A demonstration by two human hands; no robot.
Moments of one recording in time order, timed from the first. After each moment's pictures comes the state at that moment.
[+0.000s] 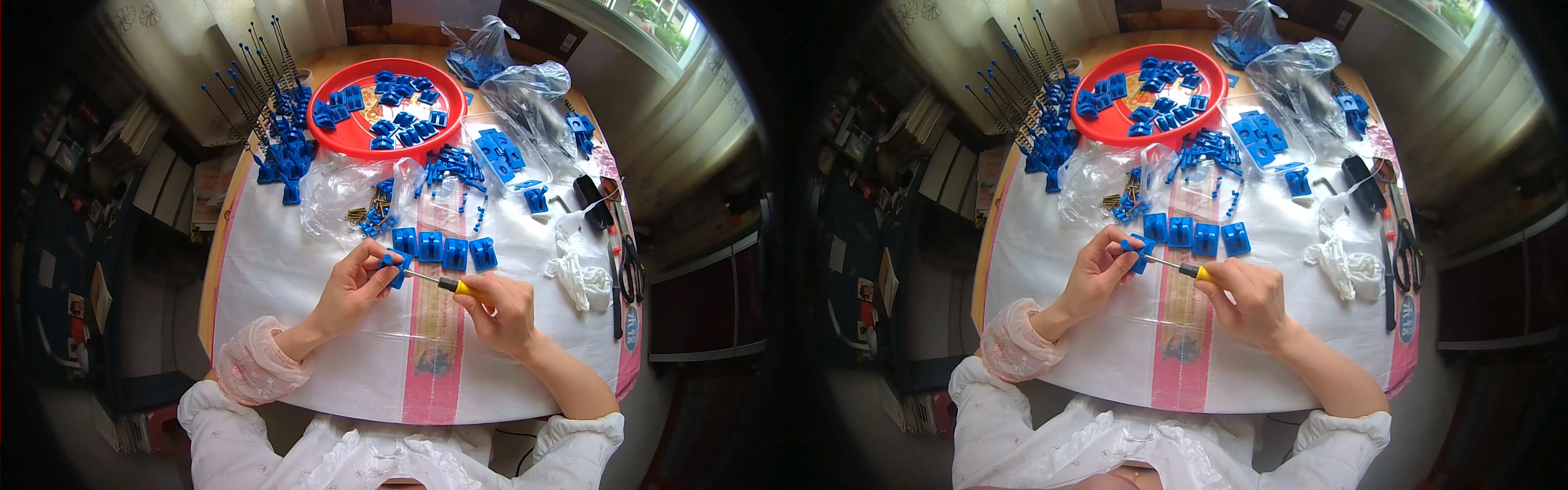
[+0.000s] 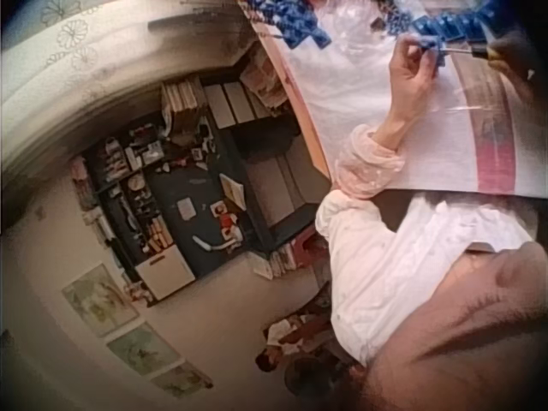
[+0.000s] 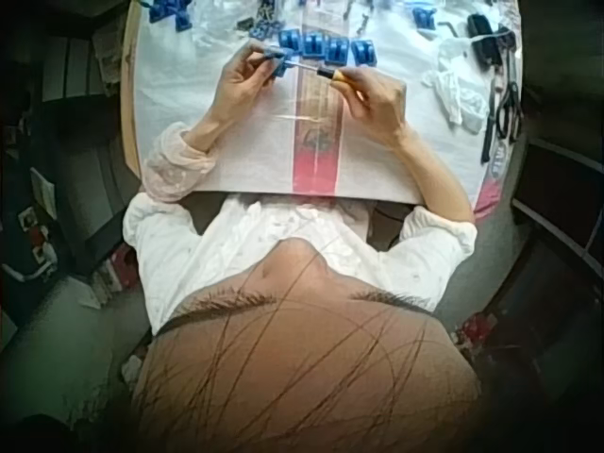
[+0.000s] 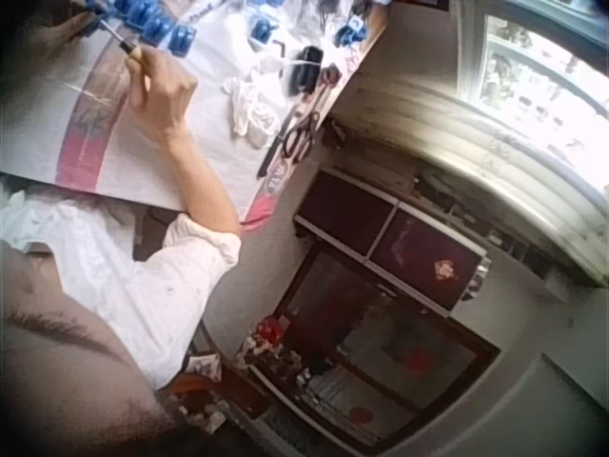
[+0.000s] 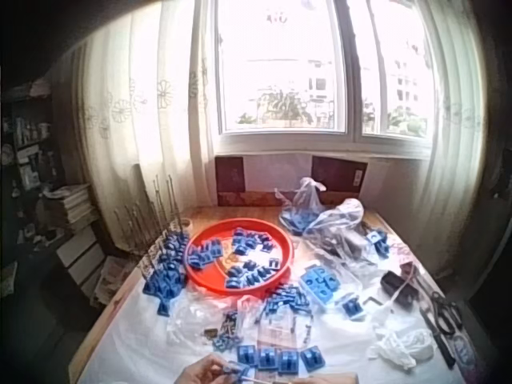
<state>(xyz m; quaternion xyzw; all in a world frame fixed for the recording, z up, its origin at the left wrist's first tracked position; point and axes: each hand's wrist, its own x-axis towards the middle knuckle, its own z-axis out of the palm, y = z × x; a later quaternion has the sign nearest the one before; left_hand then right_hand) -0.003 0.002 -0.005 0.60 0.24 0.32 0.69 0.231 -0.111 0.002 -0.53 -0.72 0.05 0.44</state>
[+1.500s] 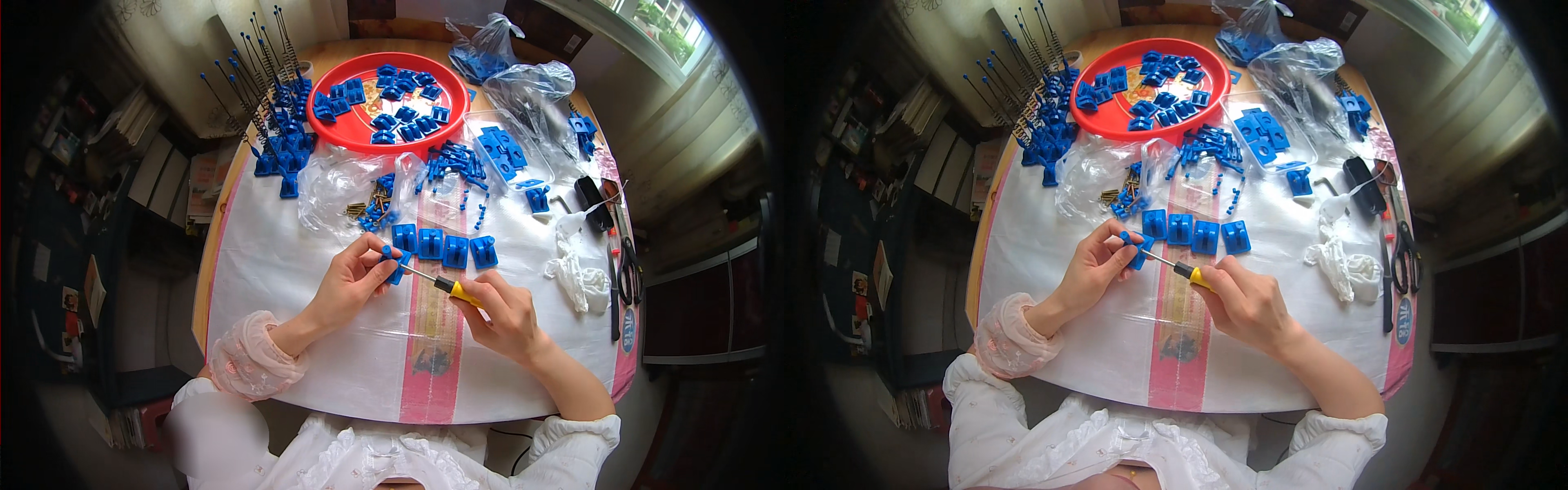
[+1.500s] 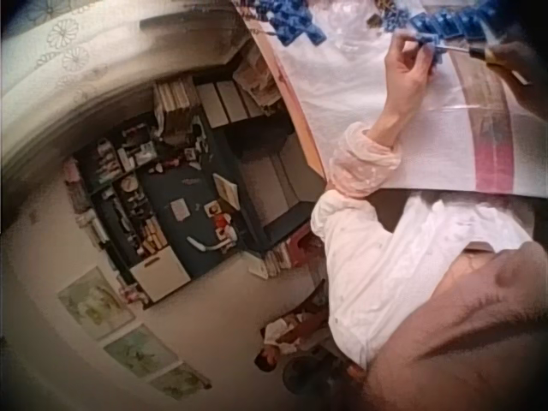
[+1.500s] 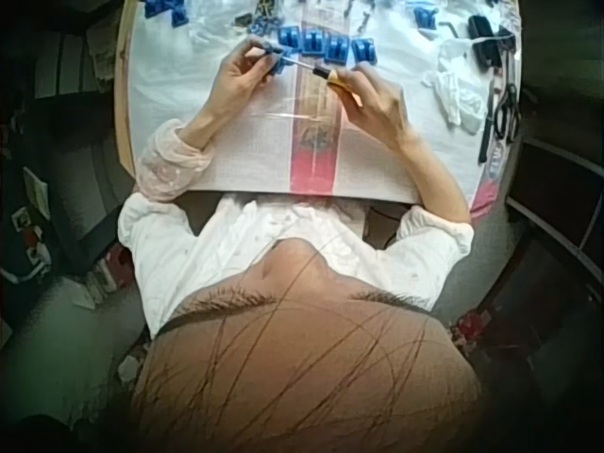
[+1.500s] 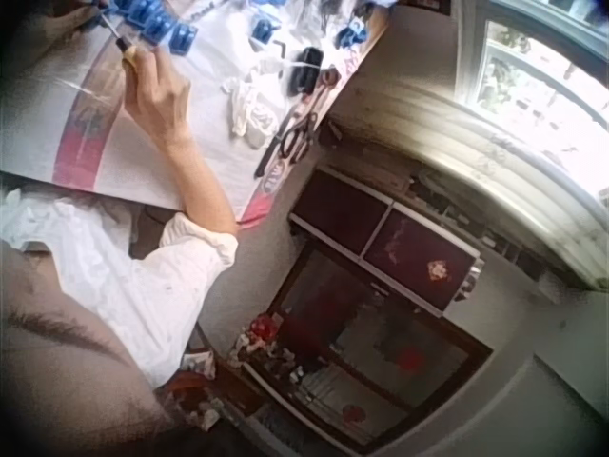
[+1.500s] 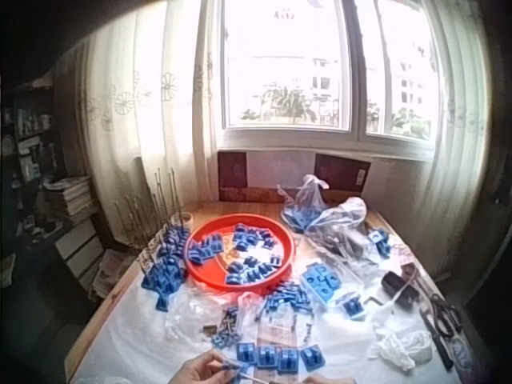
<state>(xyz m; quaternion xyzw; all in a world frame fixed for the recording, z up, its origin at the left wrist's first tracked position) -0.005 0.008 -0.007 0.57 0.27 0.29 0.72 0.227 -0.112 0.012 -0.51 -0.76 -0.01 0.40</state>
